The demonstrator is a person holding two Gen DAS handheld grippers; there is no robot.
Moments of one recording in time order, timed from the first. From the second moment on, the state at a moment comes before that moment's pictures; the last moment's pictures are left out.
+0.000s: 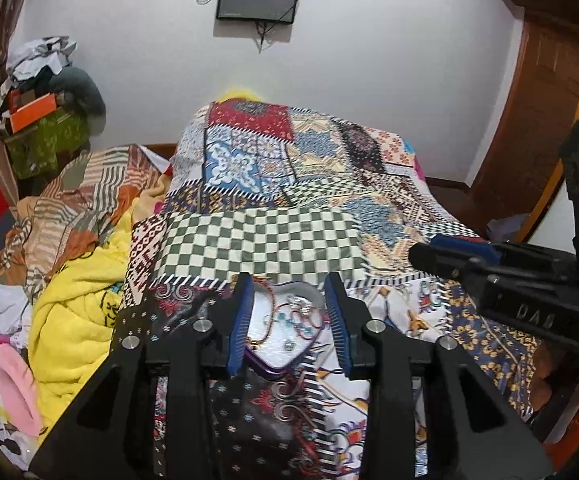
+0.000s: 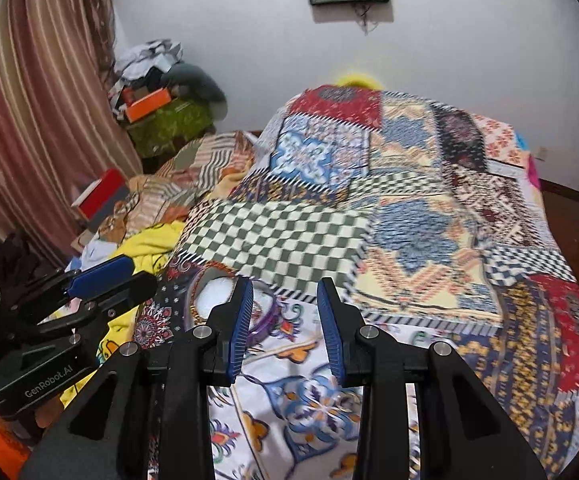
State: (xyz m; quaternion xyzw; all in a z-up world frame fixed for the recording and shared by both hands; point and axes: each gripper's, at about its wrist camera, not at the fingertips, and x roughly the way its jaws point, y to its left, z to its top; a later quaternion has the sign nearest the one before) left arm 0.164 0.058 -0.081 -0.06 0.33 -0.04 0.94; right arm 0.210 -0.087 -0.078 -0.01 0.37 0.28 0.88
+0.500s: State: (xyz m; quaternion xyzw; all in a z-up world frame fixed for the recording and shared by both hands) left arm 0.165 -0.010 -0.089 -0.04 0.36 -0.10 0.93; right arm 0.193 -0.154 -0.073 -0.02 0.36 0.22 0.91
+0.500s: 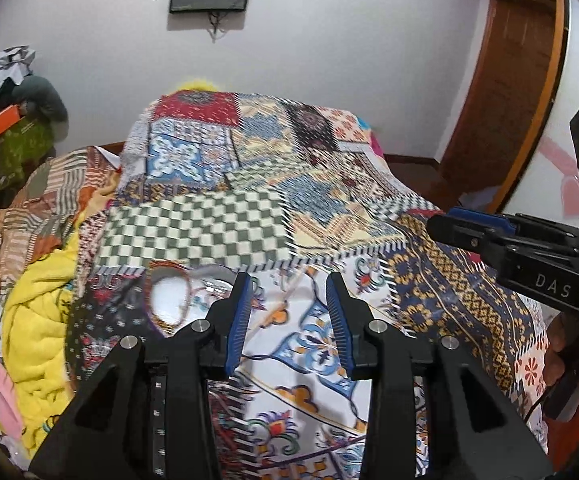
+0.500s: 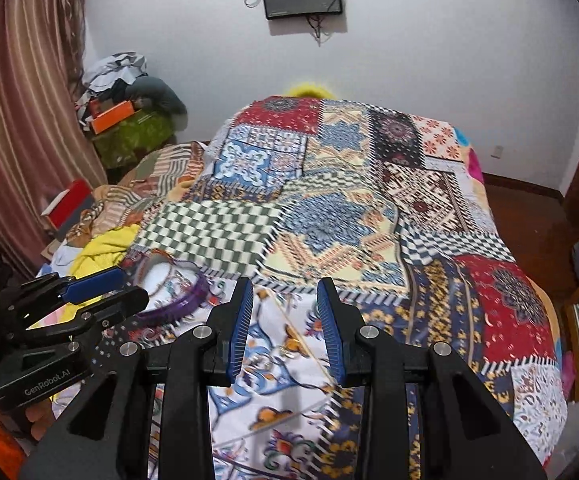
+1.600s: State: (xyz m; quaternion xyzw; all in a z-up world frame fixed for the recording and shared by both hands) left arm 0.218 -0.085 -0.205 0.01 0.49 -0.17 0.86; right arm 0.204 -0.219 -0.157 0.01 0.47 0.18 0.87
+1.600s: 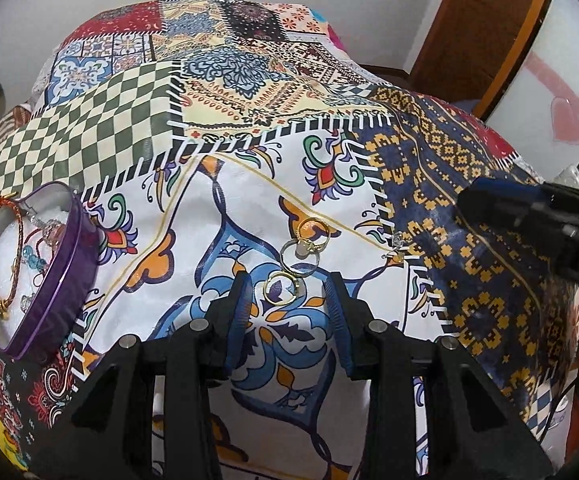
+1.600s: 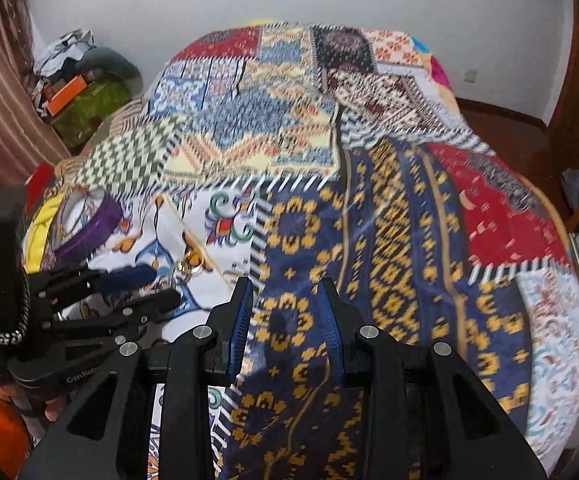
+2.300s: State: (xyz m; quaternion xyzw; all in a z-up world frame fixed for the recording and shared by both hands) left arm 0.210 -0.081 -0.202 0.01 0.47 -0.17 0.87; right arm 0.212 -0.193 -0.193 -0.01 0.50 0.20 0.84
